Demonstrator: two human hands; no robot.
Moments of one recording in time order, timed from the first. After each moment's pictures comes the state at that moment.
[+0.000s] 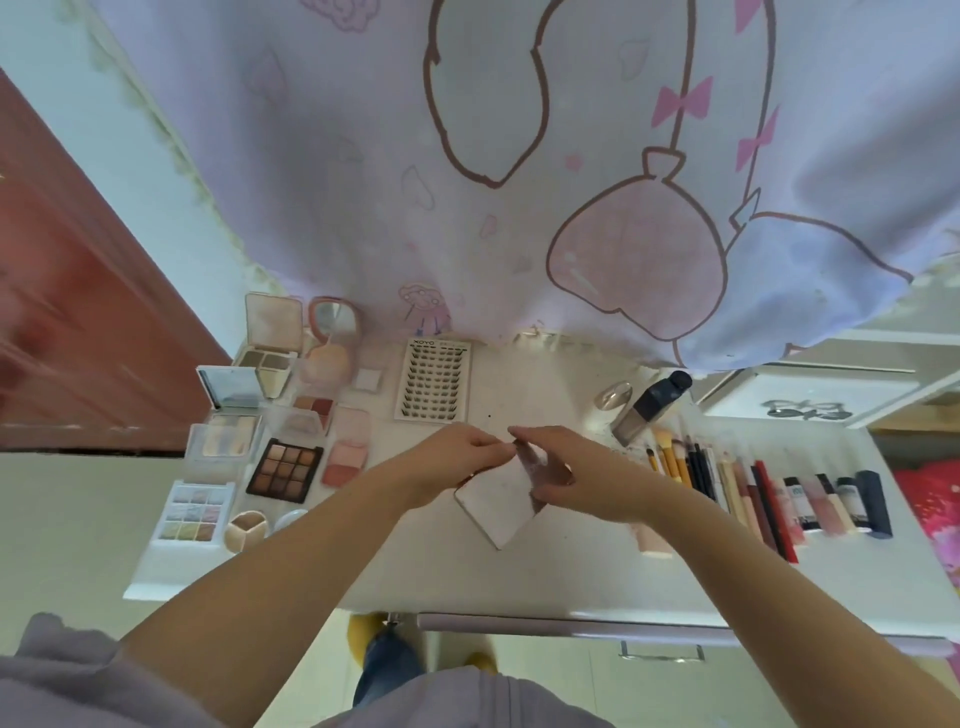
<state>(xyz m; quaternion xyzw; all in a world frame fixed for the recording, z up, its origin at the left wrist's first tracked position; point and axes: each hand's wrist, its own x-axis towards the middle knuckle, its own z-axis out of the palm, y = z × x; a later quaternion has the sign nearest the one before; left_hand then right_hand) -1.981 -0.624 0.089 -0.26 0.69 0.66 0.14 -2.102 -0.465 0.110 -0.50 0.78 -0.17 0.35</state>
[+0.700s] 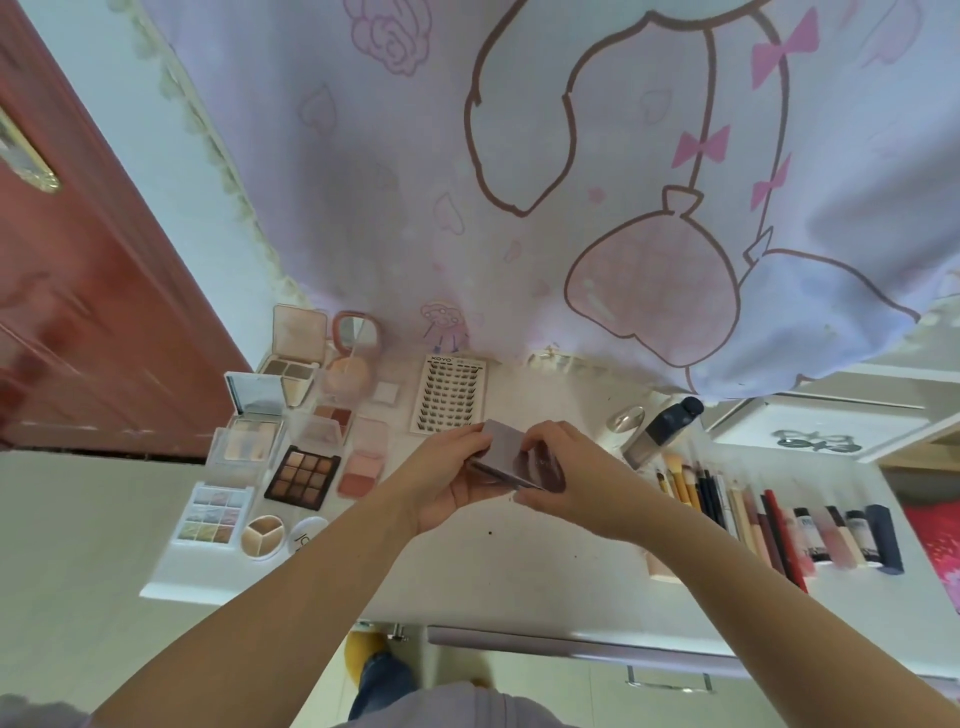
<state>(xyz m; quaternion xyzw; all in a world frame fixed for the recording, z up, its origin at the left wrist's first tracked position) -1.960 -0.623 0.108 -0.31 0.38 0.87 -0.01 -2.084 -0.481 0.122 -0.52 0.80 -0.19 0.24</state>
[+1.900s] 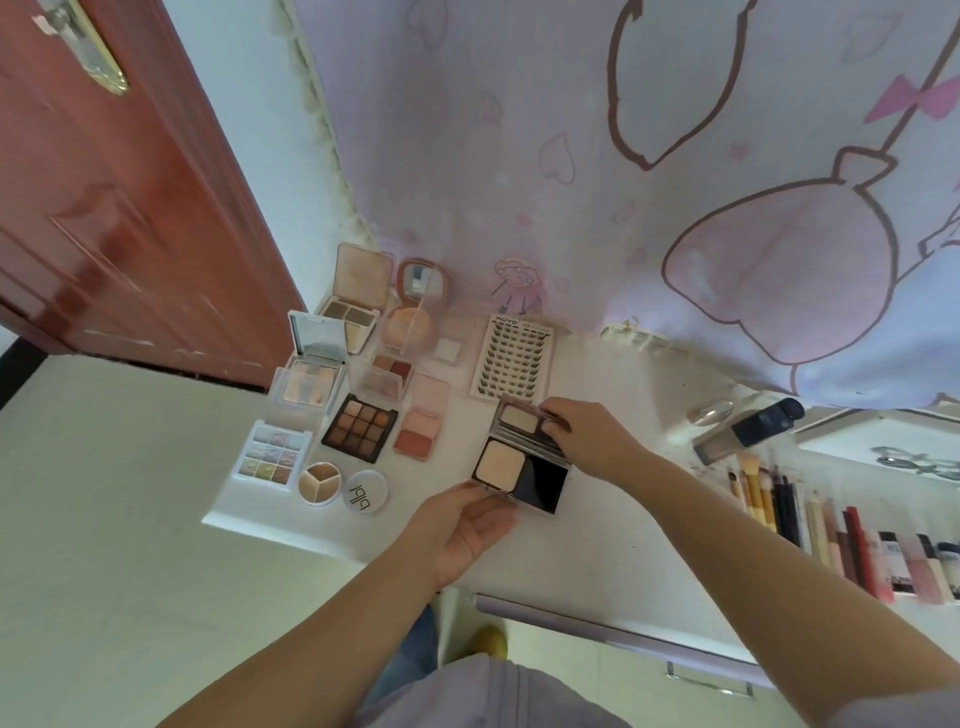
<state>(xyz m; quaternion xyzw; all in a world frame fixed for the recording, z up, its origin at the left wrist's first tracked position) -1.893 -0.613 0.030 -0.47 0.11 0.88 -0.07 -2.082 -0.563 0.068 -0.47 0.82 -0.14 0.29</state>
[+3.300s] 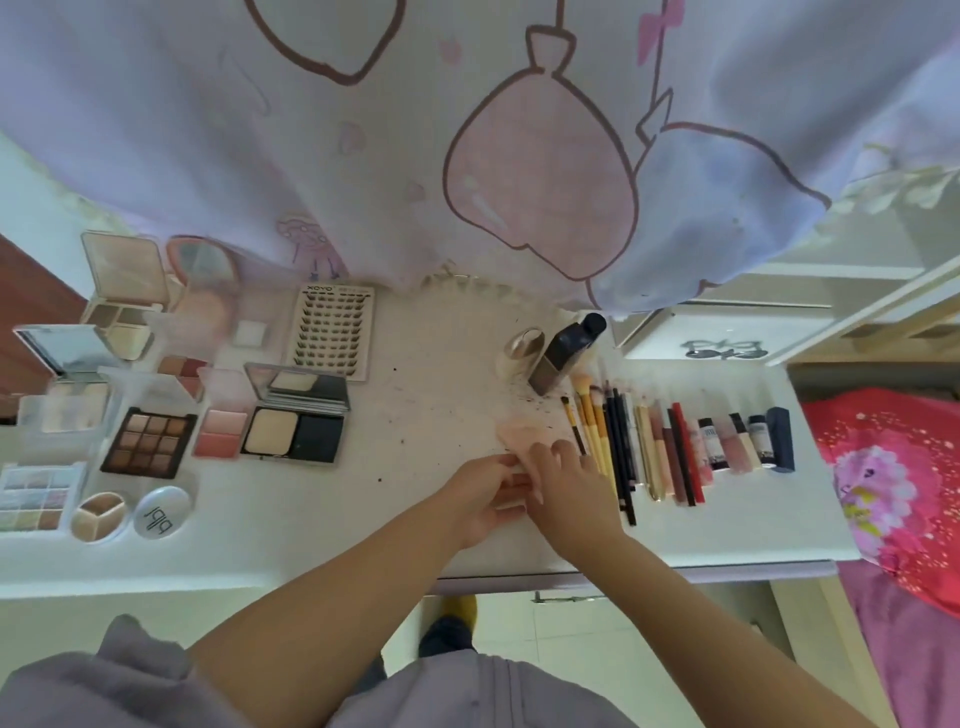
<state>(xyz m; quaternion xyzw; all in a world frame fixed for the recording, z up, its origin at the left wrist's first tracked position) -2.047 -0.479 0.032 -0.42 0.36 0.82 0.14 -2.103 -0.370 0.030 -0.36 0.92 0.05 0.15</state>
